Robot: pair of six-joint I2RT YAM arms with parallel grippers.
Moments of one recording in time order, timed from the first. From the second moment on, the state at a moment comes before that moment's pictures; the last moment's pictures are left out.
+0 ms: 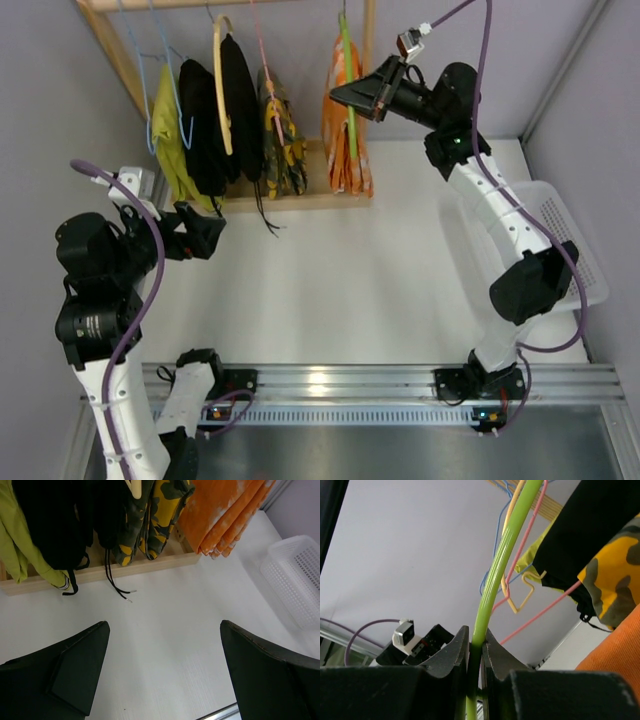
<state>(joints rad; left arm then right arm) 0.17 0.78 1.47 -0.94 0.54 -0.14 0.40 1.77 1.91 0.21 -0.76 1.25</state>
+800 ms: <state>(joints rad) 0.17 0.93 1.71 -0.69 0.98 -0.53 0.41 1.17 1.38 0.08 -0.84 1.09</state>
